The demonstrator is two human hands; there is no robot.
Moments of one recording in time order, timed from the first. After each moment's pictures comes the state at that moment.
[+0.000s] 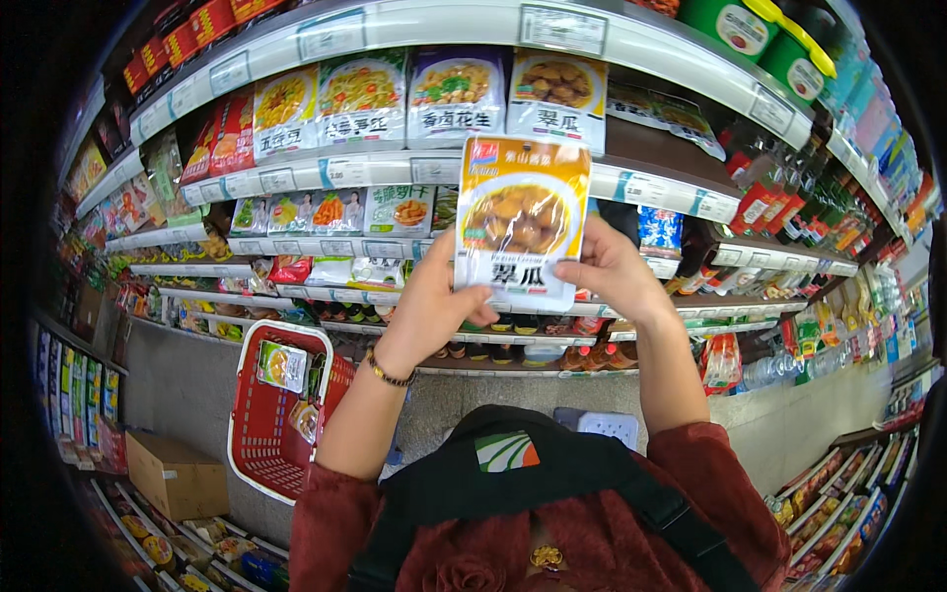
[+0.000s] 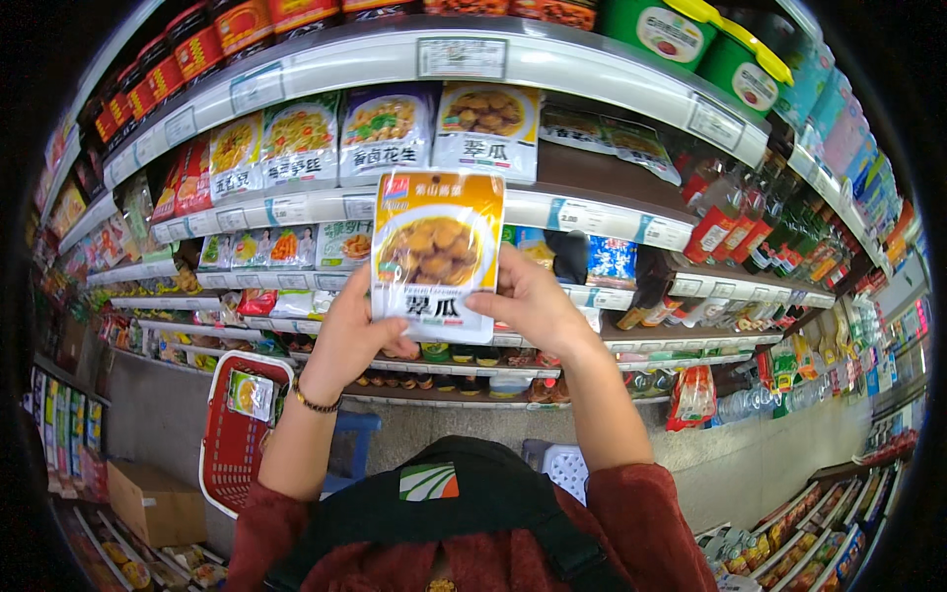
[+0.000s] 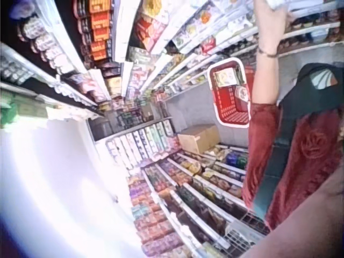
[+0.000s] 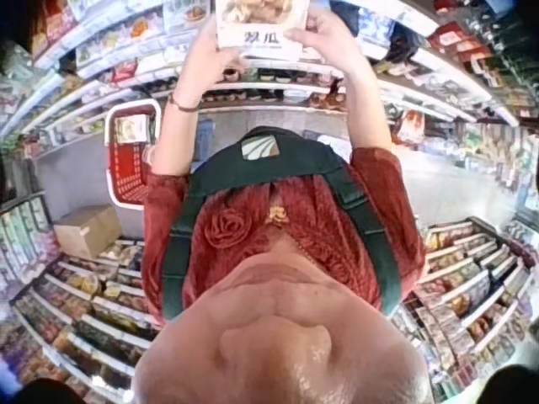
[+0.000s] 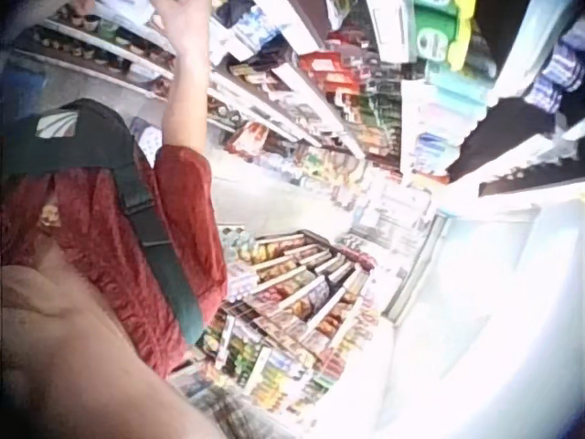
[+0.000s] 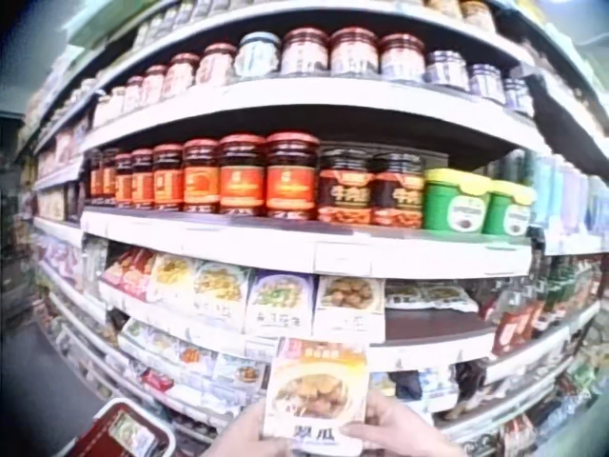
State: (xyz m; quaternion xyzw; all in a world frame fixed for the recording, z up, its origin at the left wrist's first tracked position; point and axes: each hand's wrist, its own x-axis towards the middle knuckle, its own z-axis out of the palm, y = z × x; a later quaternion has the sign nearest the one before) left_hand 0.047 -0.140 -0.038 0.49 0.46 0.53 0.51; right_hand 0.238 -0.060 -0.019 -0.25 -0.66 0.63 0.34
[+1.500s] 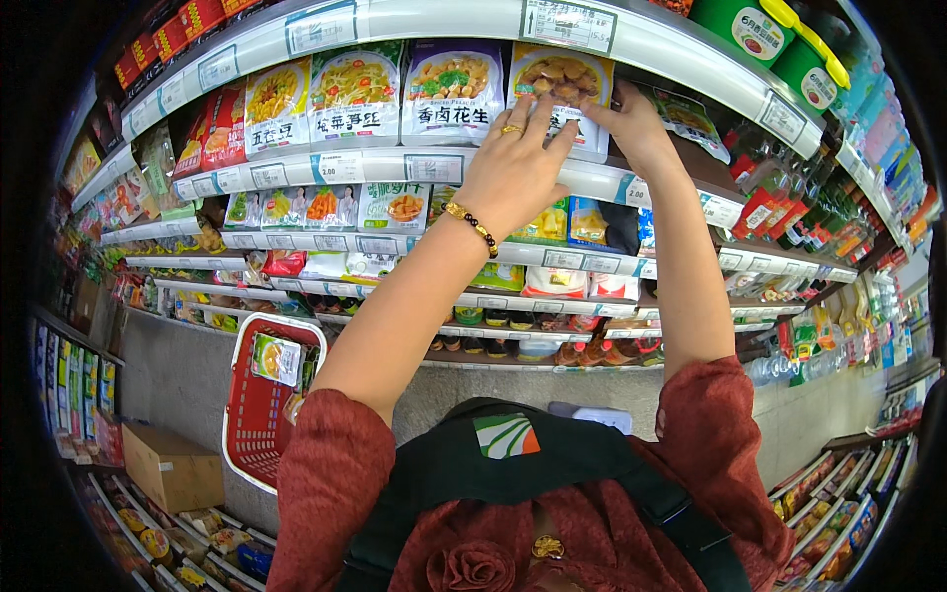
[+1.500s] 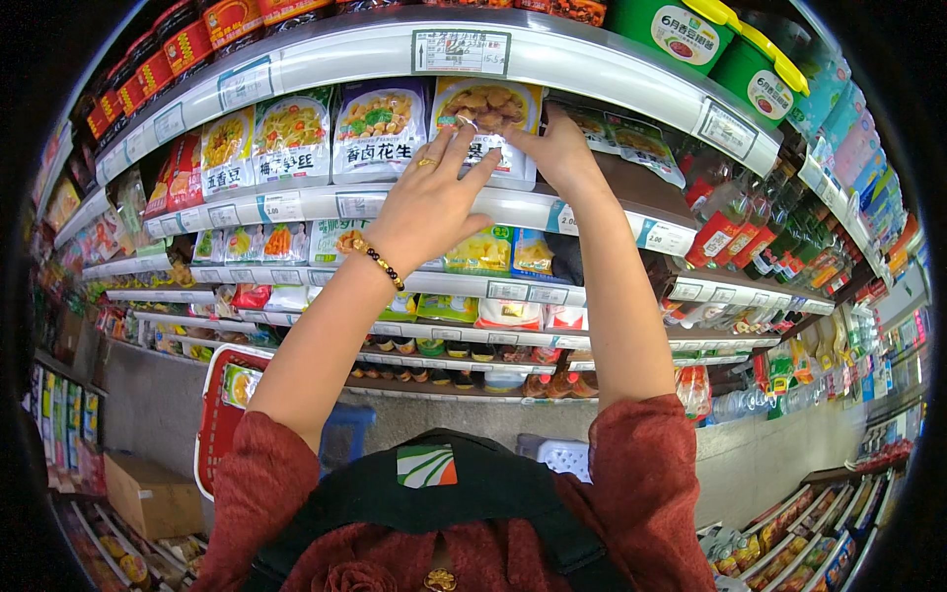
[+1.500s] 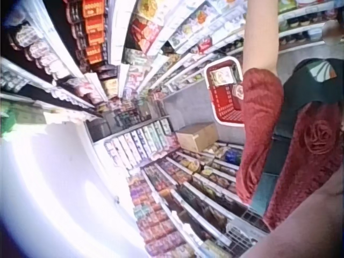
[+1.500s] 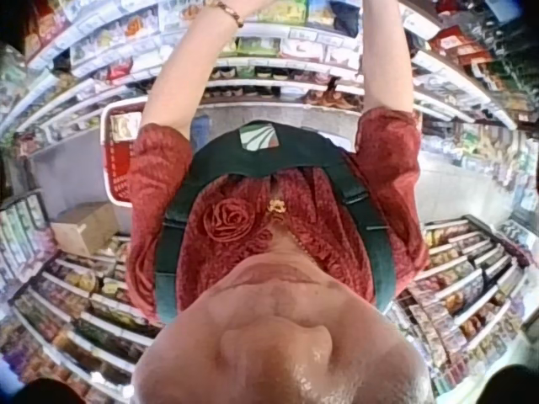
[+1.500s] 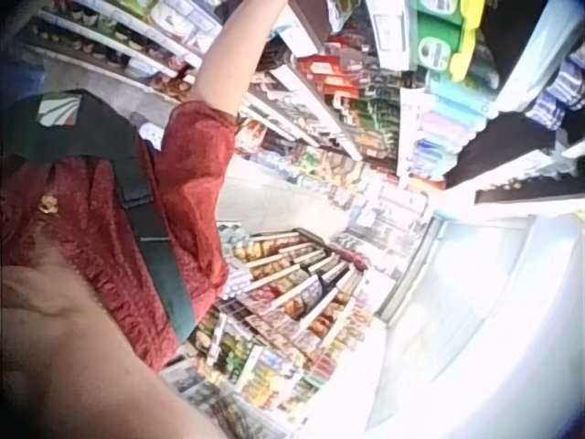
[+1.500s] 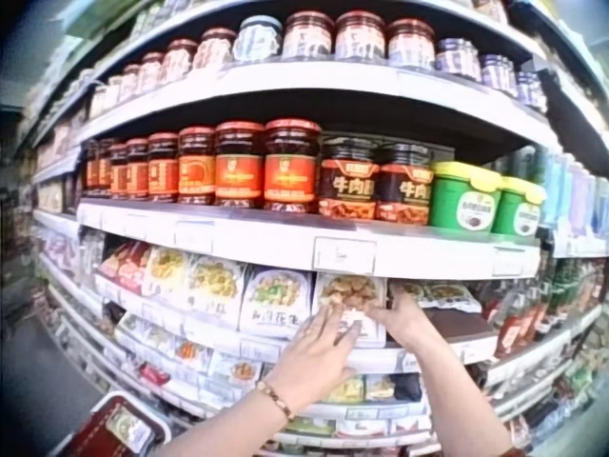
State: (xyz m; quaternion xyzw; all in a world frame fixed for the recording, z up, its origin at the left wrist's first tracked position) left_hand 0.082 -0.012 0.000 0.79 0.50 0.29 -0.21; right_hand 0.232 0.085 0.035 -0.39 -0.75 0.34 0.42
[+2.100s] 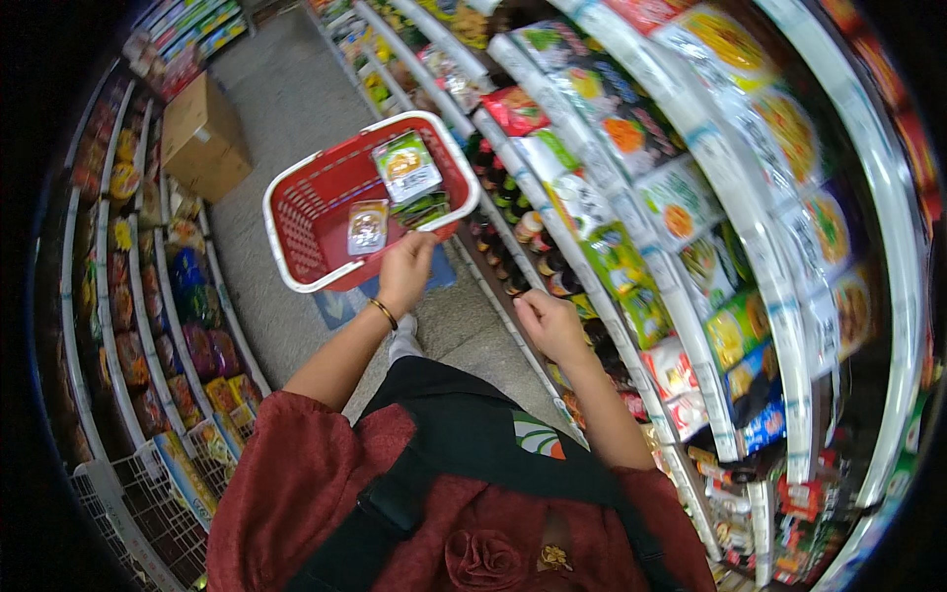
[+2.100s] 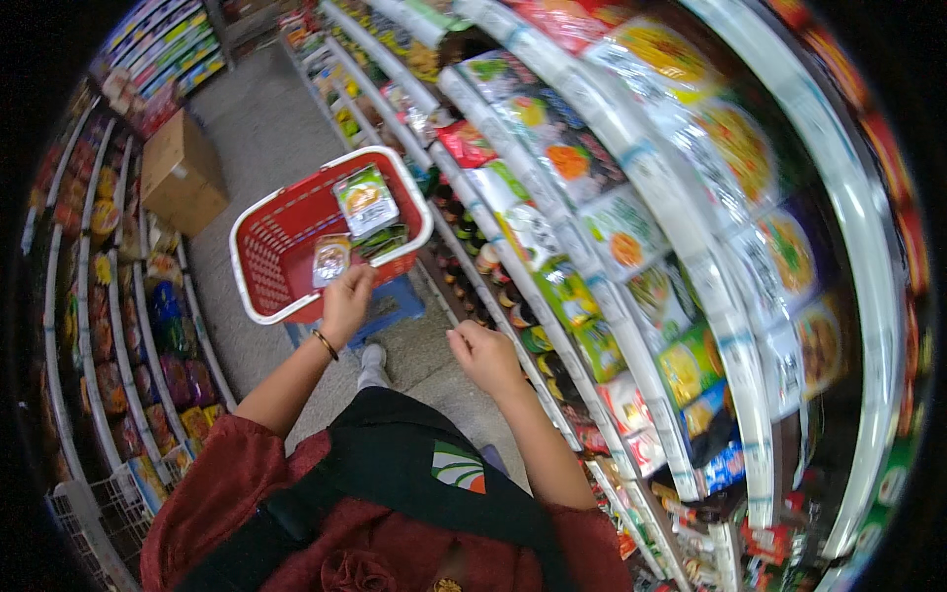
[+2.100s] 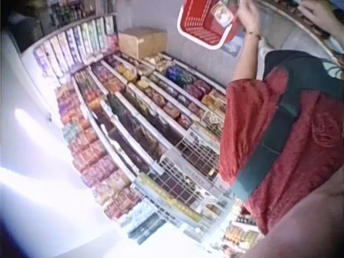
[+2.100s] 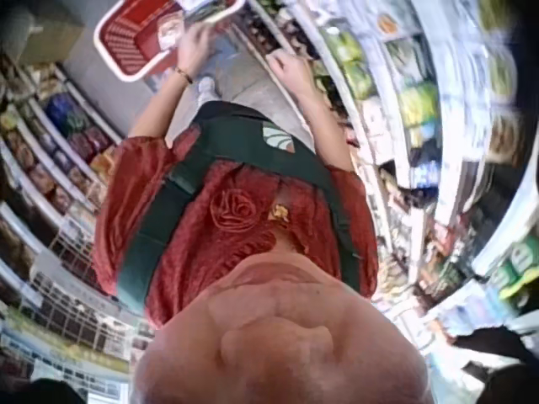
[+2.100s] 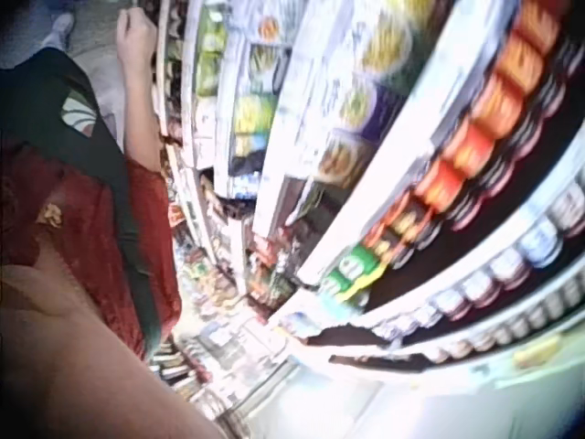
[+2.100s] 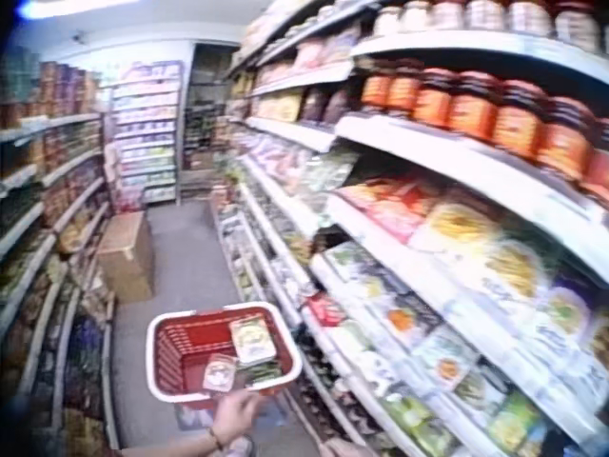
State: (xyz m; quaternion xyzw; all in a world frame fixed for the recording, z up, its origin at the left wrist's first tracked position) left_hand -0.091 -0.322 -0.256 0.14 0.82 0.55 0.05; right_hand 0.044 -0.138 -0.205 -0.04 -0.91 0.40 0.11
